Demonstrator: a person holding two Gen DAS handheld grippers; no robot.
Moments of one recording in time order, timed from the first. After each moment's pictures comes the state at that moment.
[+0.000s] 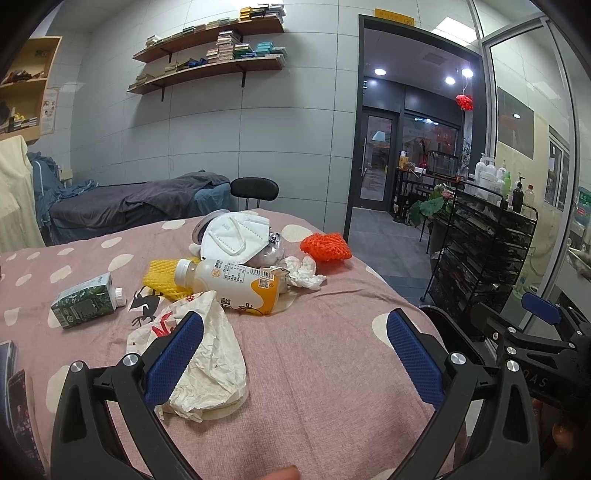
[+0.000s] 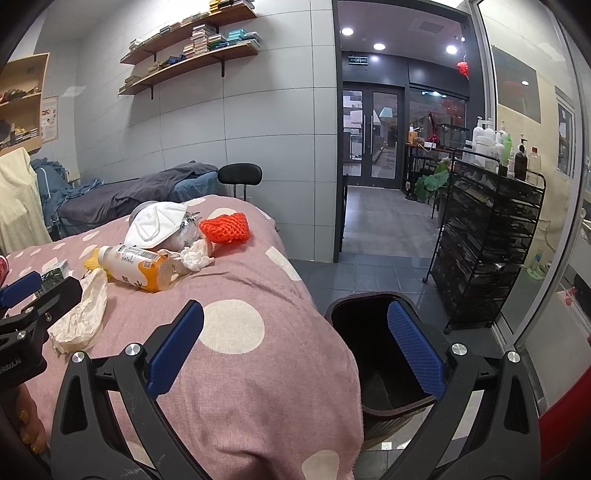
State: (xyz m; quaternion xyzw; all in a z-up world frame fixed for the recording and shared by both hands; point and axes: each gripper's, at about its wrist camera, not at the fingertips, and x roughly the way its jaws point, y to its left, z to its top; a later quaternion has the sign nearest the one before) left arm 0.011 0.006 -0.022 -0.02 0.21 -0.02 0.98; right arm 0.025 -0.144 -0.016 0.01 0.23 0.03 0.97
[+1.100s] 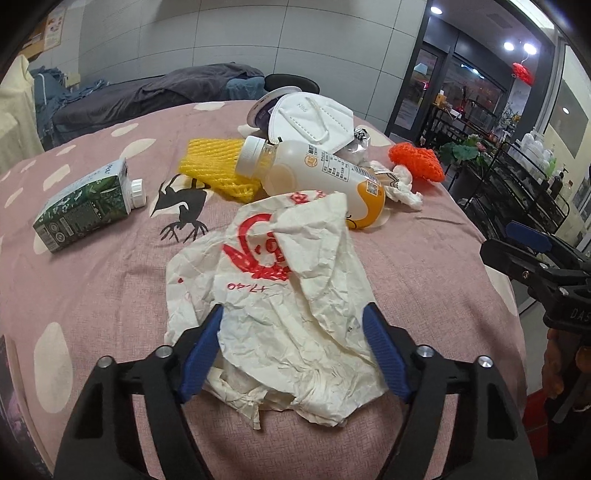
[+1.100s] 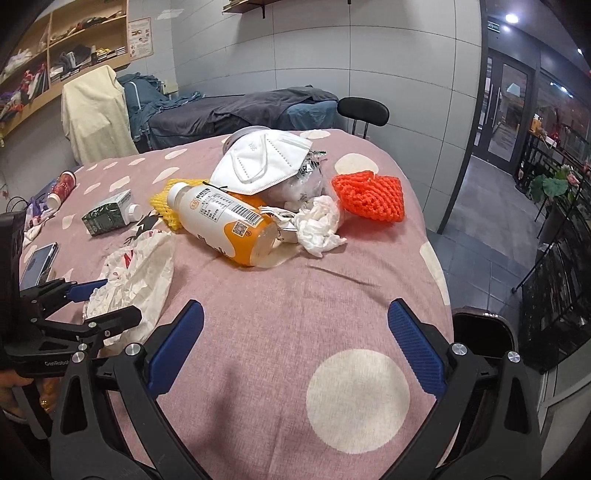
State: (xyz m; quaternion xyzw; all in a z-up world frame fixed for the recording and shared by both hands) left arm 0.058 0.105 -0.066 -0.10 0.40 0.01 0.91; right arm 0.136 -0.042 -0.024 -0.09 0.35 0.25 0.90
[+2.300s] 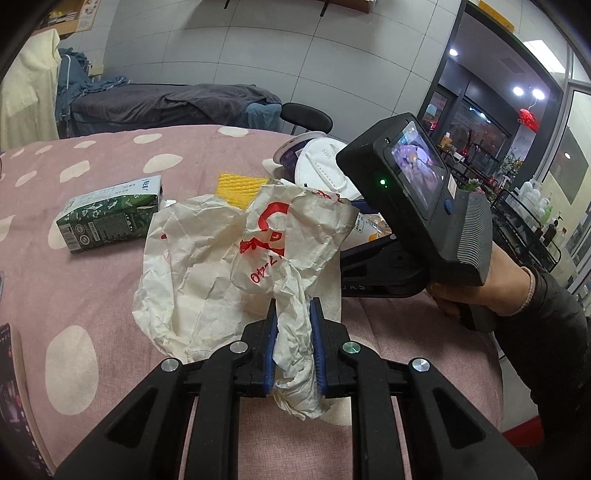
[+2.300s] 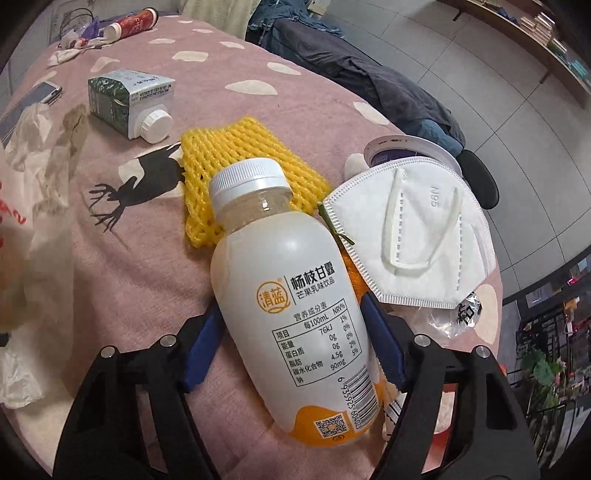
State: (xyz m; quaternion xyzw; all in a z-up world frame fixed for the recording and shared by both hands) left arm 0.050 0.135 -0.040 -0.16 0.34 0.02 0.93; right arm 0.222 0.154 -0.071 -0.39 0.32 0.36 0.78
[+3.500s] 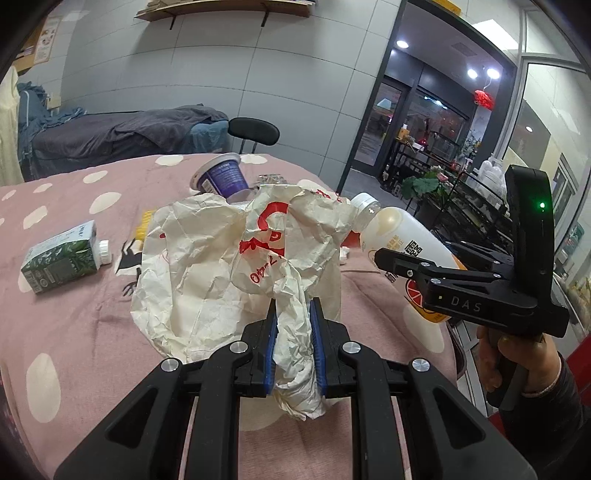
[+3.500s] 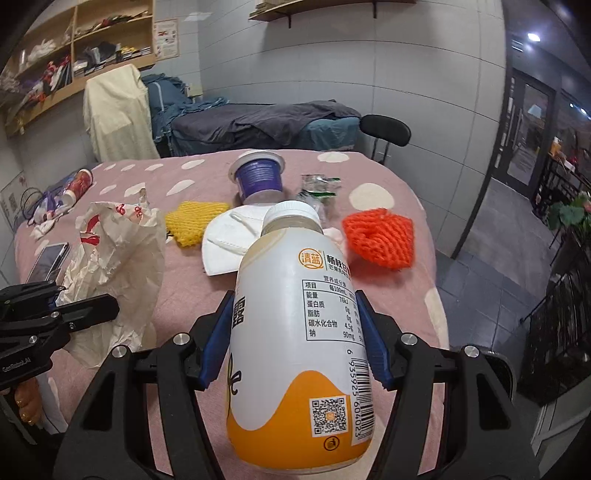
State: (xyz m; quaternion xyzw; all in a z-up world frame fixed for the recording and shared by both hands) left arm 0.059 0.085 -0.022 -0.10 0.32 -0.06 0.94; right arm 0.156 -0.054 0.000 -0.09 0.33 0.28 0.90
